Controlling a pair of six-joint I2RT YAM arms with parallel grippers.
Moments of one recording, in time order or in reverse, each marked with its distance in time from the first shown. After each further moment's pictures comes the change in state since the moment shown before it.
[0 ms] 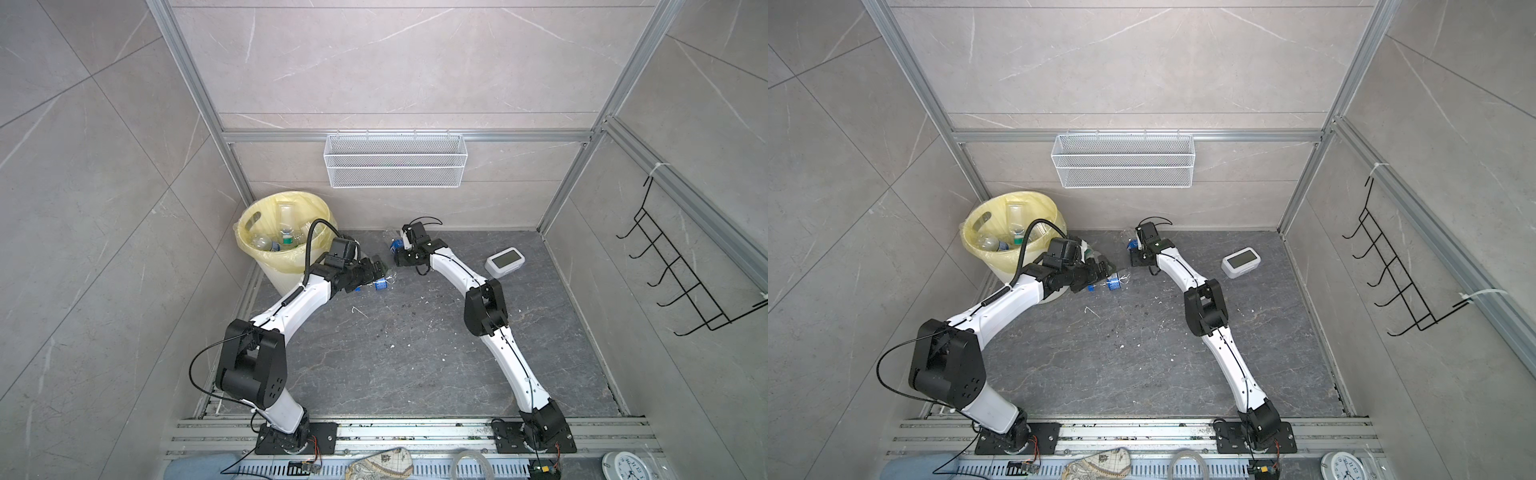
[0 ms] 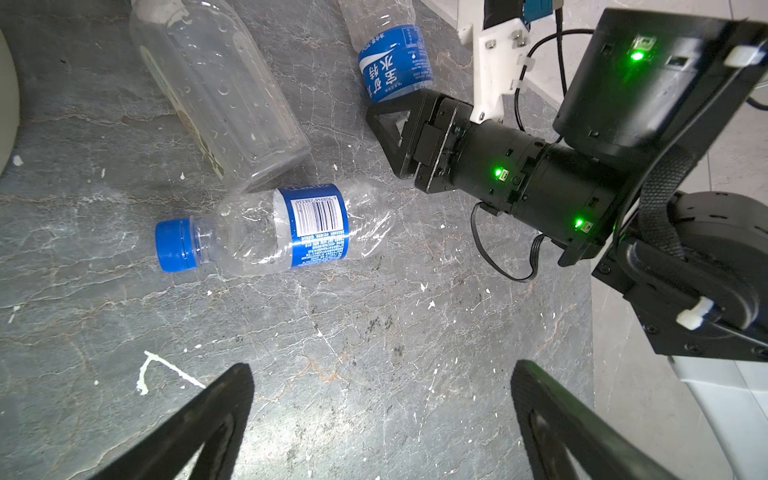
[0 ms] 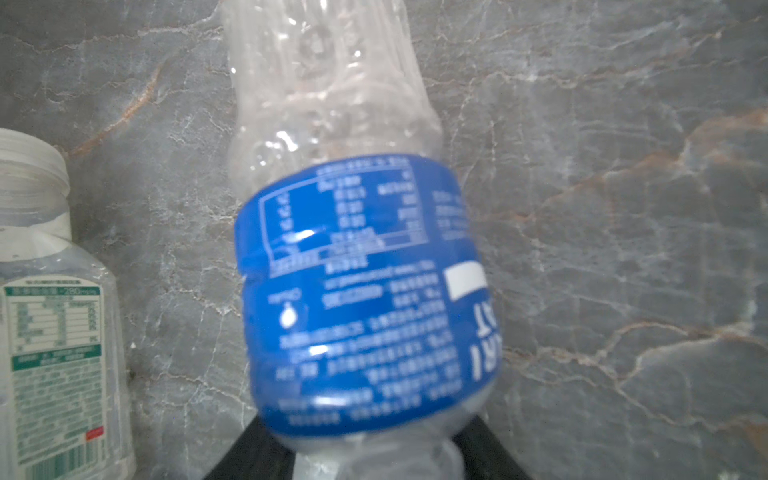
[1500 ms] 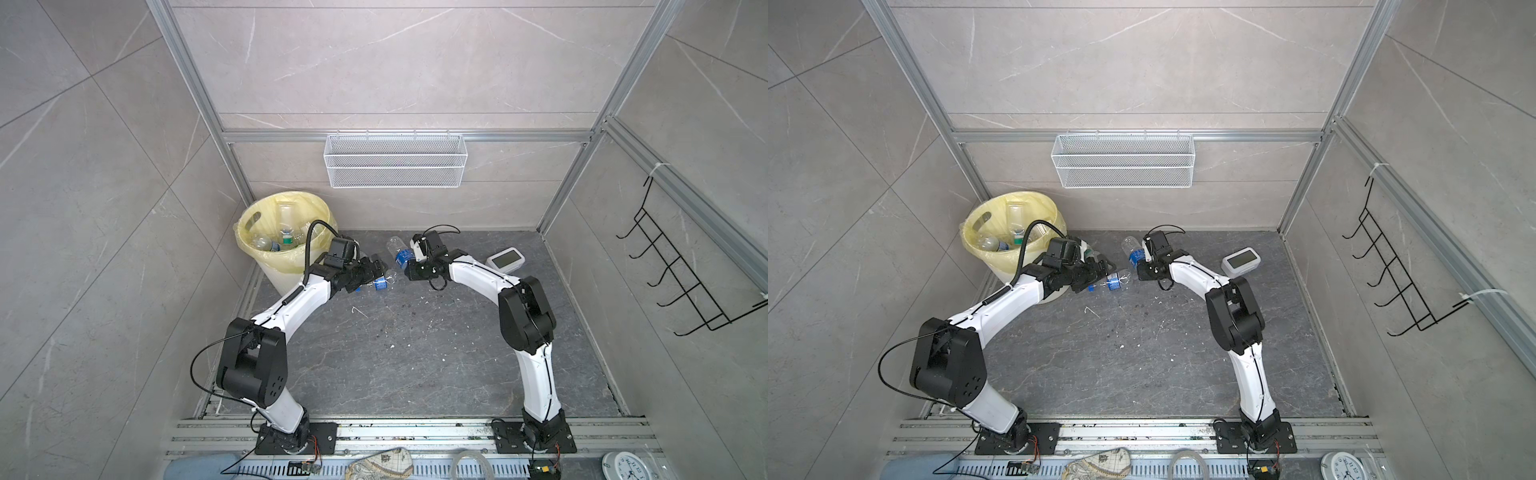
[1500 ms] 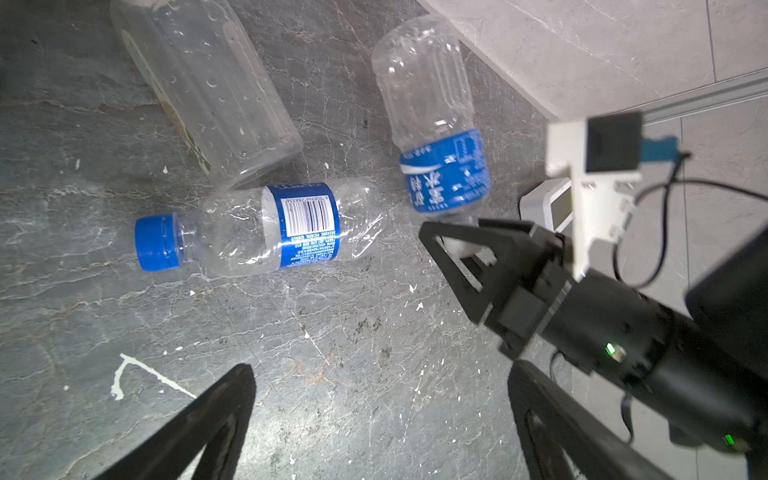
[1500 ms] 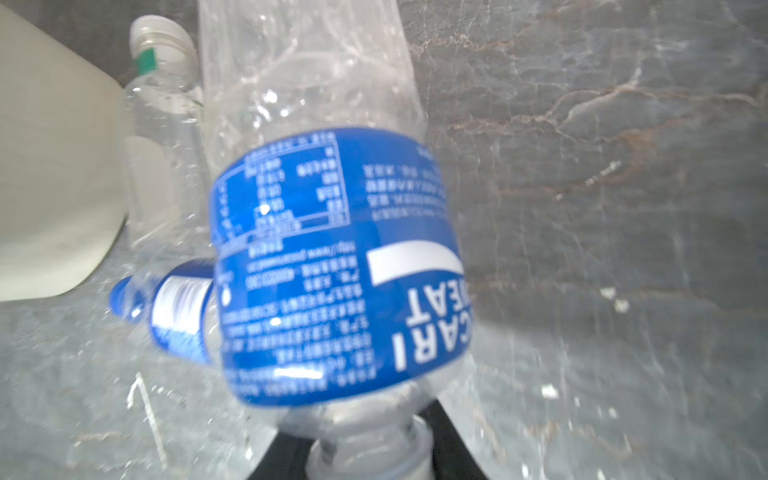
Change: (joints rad) left arm 0.011 0.008 -0.005 0.027 0.040 -0.045; right arm 0.039 -0.624 -0.872 0.238 -0.045 0.055
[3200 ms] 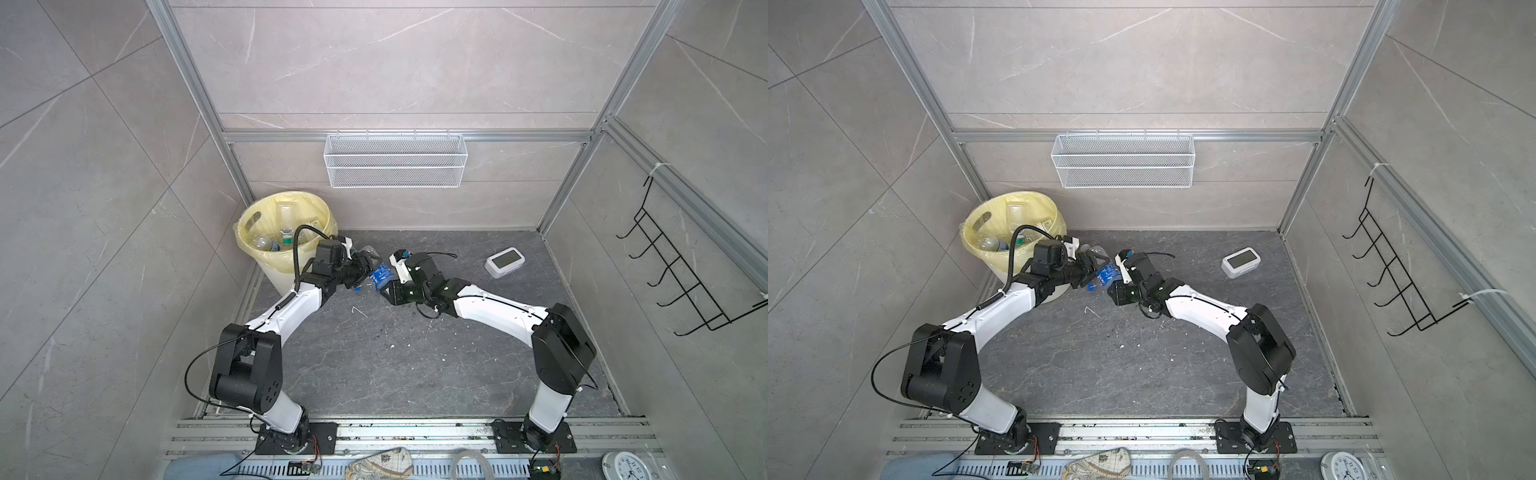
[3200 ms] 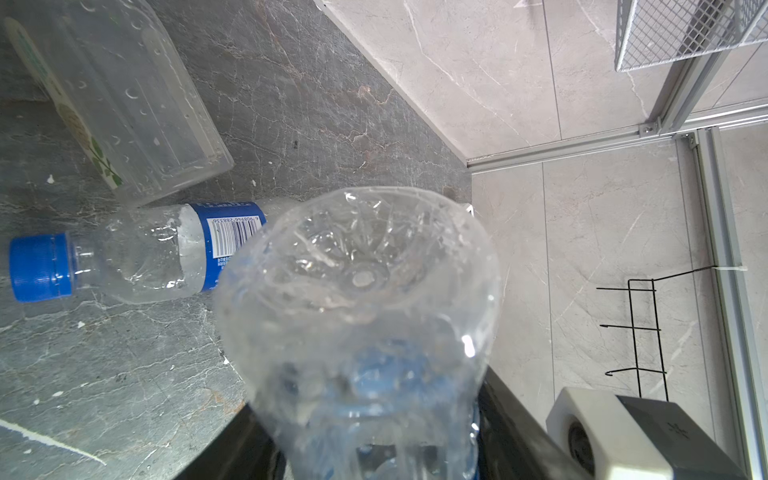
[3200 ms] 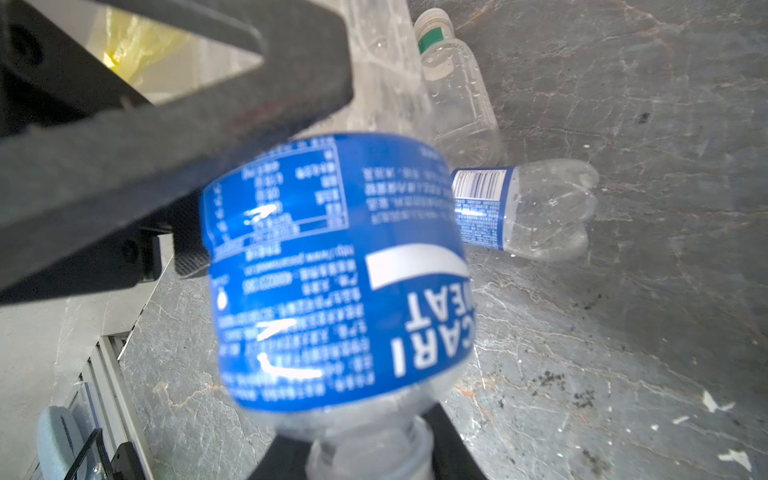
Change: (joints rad) left arm 0.075 -0.049 -0.130 0.291 0.197 -0.171; right arm 0.235 -0.318 -0.337 0.253 -0.056 0.134
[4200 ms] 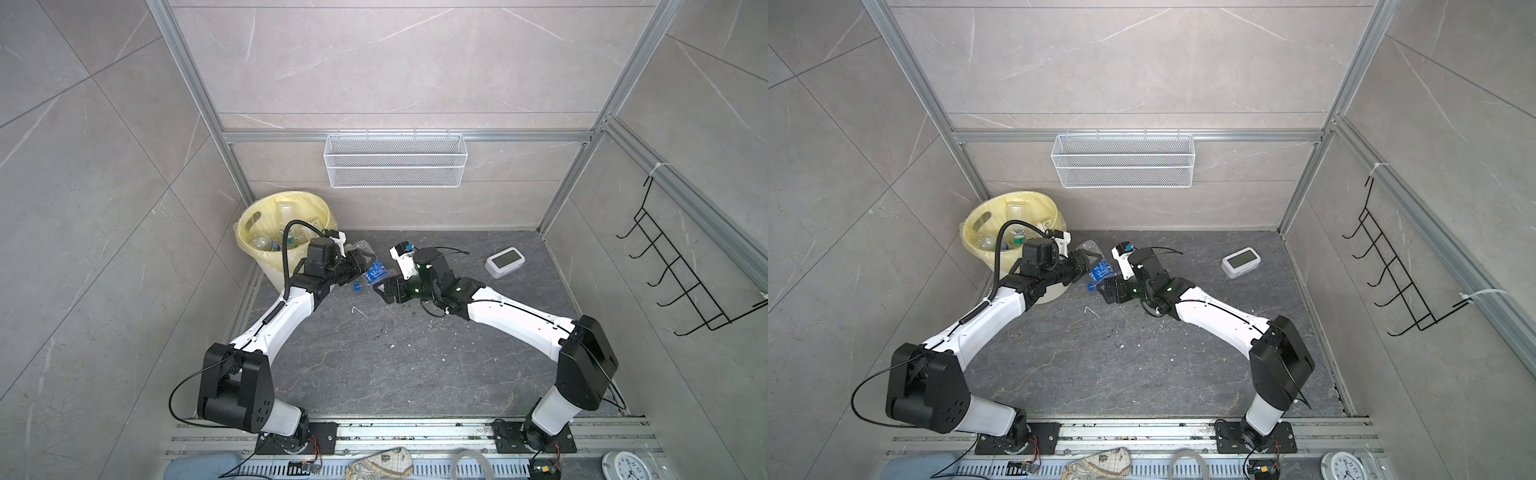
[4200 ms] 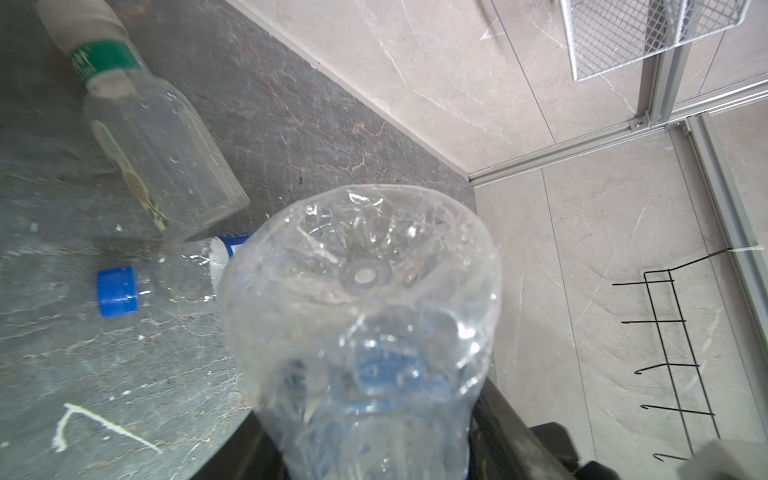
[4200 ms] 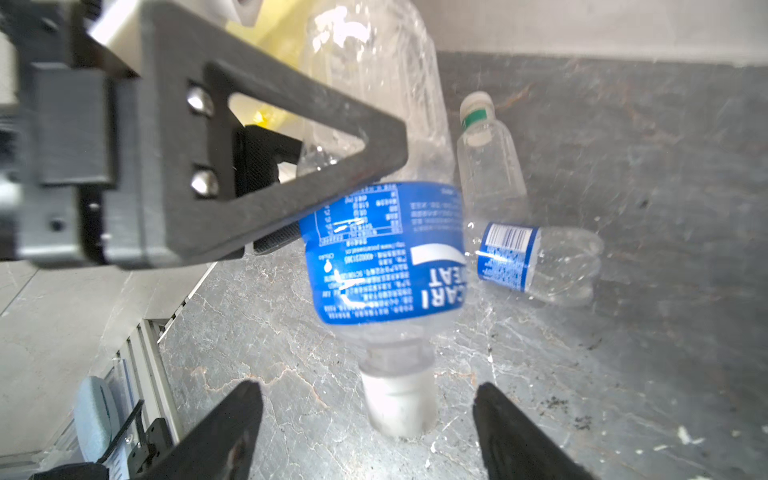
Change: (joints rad) left arm 0.016 -0.130 0.003 -0.086 -0.089 0.134; right arm 0.017 -0.147 -0.009 -0.005 -0.006 -0.094
